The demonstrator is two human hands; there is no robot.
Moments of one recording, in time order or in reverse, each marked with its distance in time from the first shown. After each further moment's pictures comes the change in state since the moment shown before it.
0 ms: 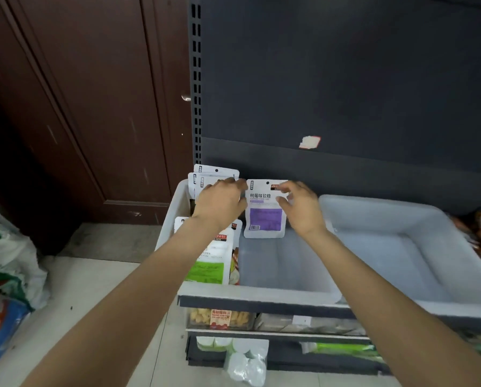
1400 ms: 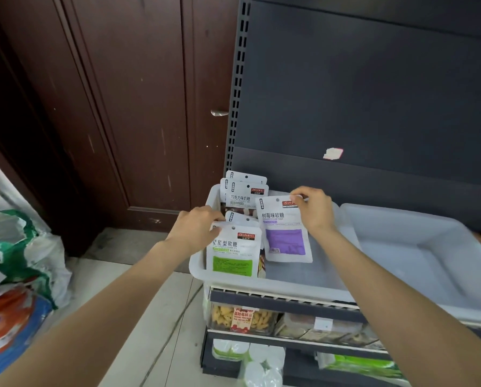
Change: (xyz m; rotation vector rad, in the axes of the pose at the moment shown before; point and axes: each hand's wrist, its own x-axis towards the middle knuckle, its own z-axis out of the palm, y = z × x) left_hand -0.093 -0.091 -0.022 -0.008 -0.153 -0.052; right_hand -0.030 -0.052 0.003 0.118 0.095 0.083
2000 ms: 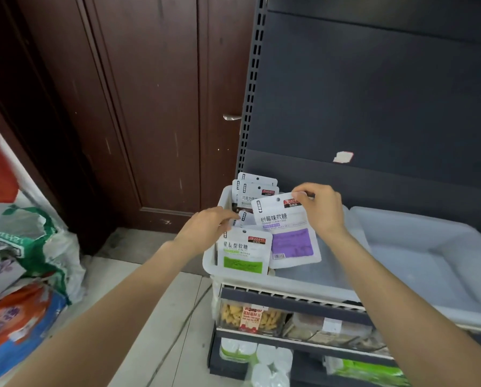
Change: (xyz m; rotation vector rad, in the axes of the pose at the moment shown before) left_hand -0.012 -0.008 0.003 -0.176 0.037 0.106; right_hand -0.025 -0.031 -0.018 0.080 0.009 -0.129
